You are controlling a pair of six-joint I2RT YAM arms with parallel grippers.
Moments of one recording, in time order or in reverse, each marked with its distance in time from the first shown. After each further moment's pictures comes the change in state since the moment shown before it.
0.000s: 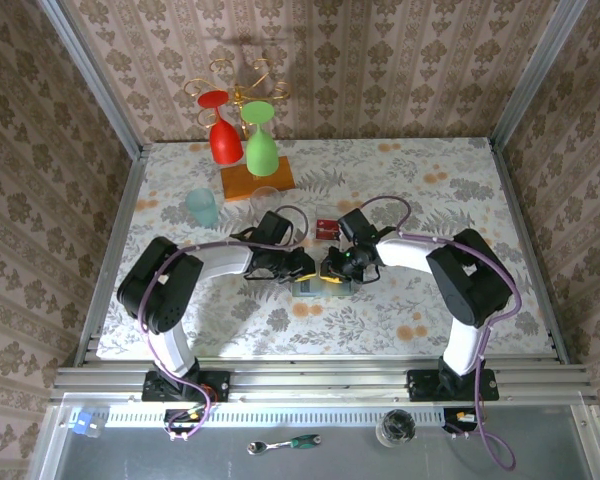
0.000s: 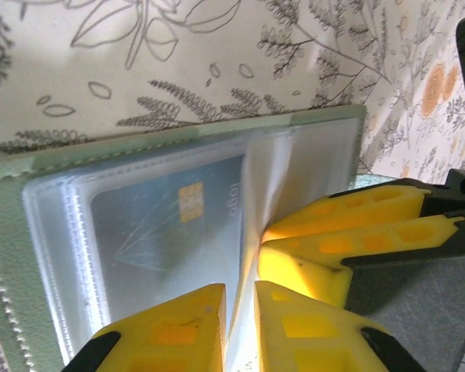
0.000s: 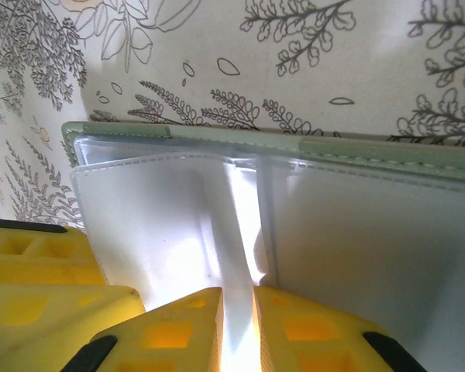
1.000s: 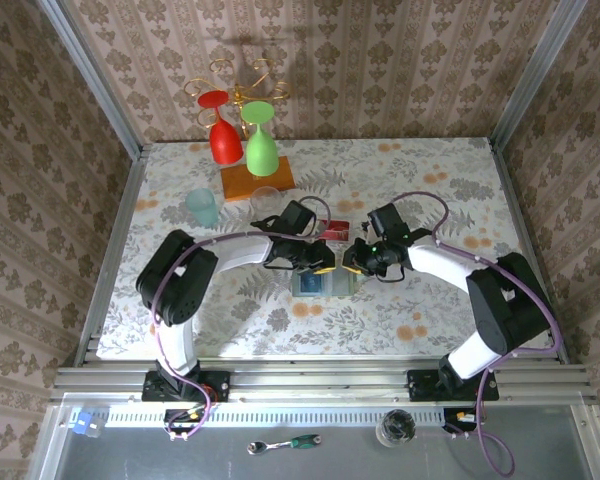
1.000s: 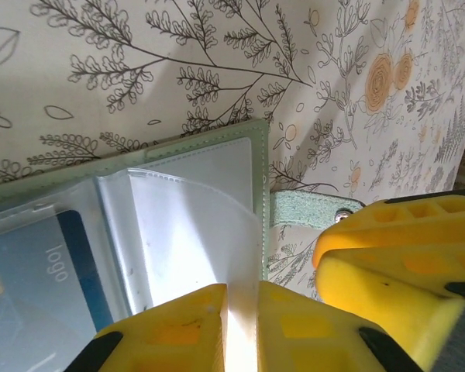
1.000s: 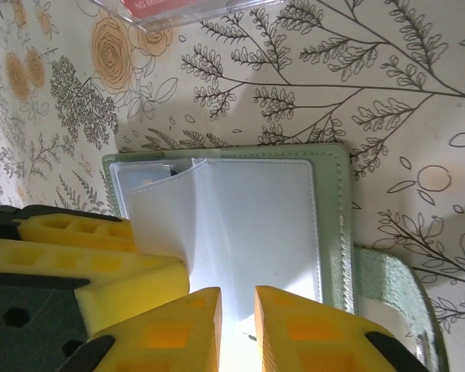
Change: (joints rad) left arm -0.085 0.109 0.221 -0.112 -0.002 0.001; right arm -0.131 -0.240 -0.132 -0.022 0.032 -0.012
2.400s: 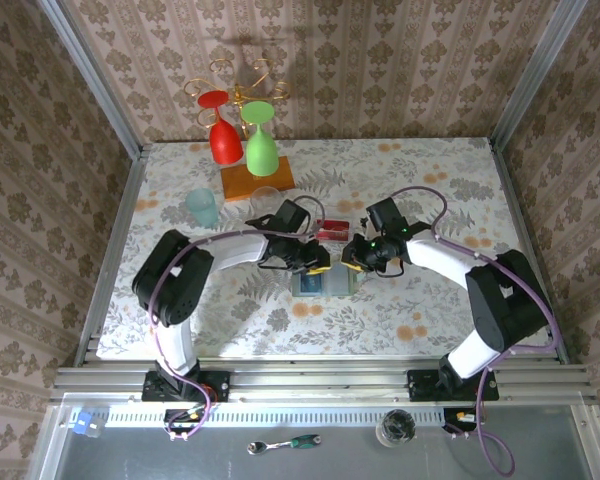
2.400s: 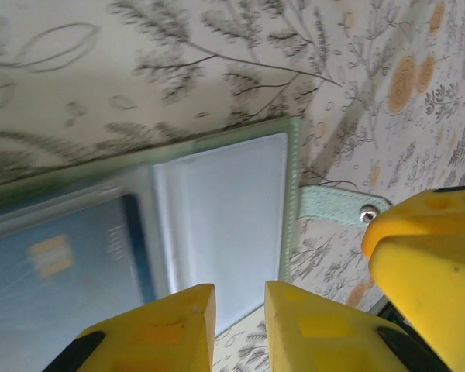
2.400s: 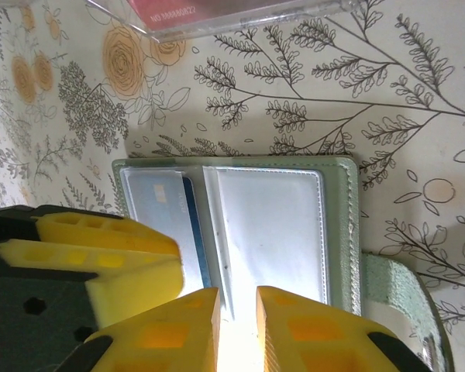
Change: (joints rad) left arm 0.041 -0.036 -0.040 -0.034 -0.001 0.018; right arm 0.008 0.035 0.070 -0.056 -0.005 -0.018
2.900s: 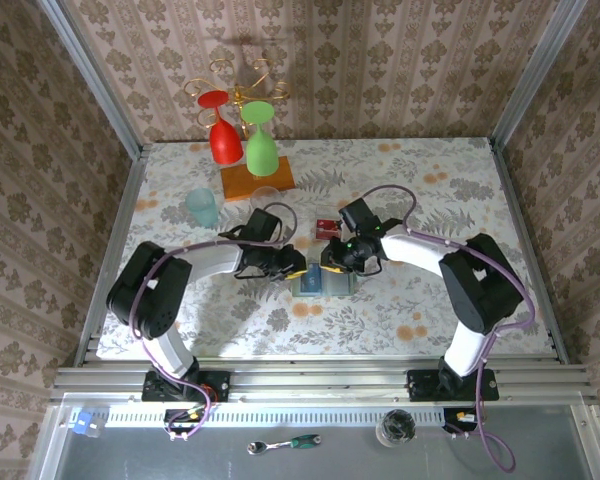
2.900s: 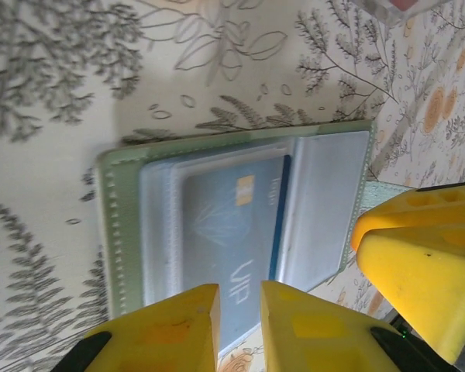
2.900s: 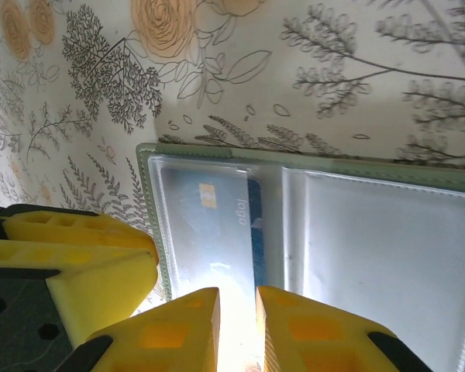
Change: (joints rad) left arm 0.113 -0.144 -0.232 0.104 0.001 0.000; right arm 0.124 0.164 0.136 0.009 0.000 0.023
